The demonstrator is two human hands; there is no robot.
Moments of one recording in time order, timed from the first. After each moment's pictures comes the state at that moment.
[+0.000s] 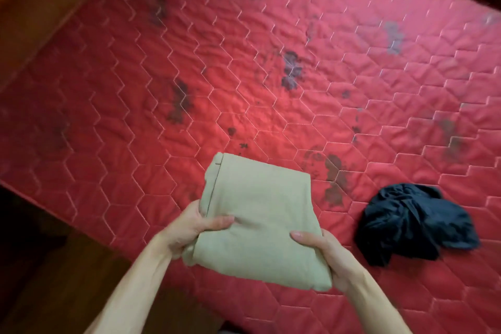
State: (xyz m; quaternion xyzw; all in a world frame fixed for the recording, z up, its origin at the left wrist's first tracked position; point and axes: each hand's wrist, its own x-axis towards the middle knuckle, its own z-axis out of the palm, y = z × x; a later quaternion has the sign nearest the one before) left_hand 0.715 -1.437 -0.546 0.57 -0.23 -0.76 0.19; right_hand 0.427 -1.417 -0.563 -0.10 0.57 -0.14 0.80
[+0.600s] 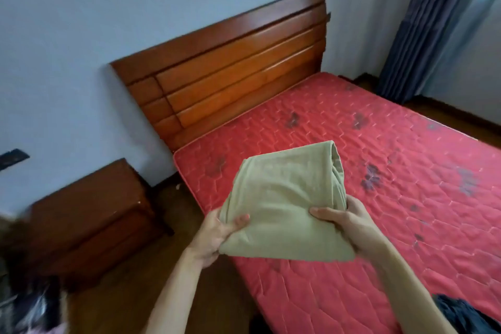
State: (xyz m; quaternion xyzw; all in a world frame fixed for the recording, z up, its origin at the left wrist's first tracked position) left_hand 0.761 -1.215 -0.248 0.60 -0.24 -0.56 0.52; right_hand 0.520 -1.365 -0.229 -0.52 0.41 -0.22 0.72
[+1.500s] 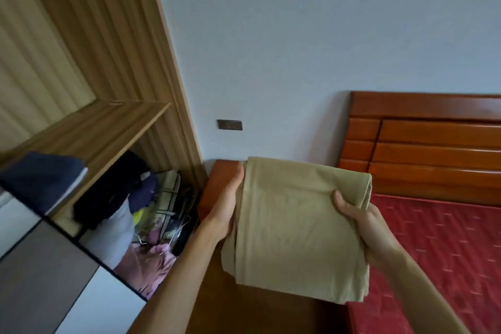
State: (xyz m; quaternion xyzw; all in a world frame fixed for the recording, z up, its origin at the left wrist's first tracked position) left_hand 1.125 -0.934 -0.149 0.64 -0.04 -0.24 0.73; right_hand 1.011 -1.167 -0.133 -0.58 0.20 -0.04 0.79
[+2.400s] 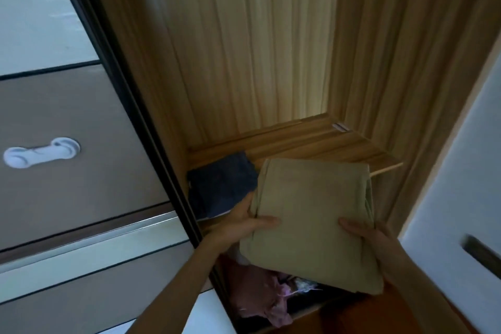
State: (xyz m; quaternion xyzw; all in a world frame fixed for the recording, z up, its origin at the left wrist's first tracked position) left_hand 1.366 -0.638 -0.135 0.73 0.26 0.09 0.63; right_hand 1.544 -0.858 -0.165 -0.64 -0.11 0.37 0.67
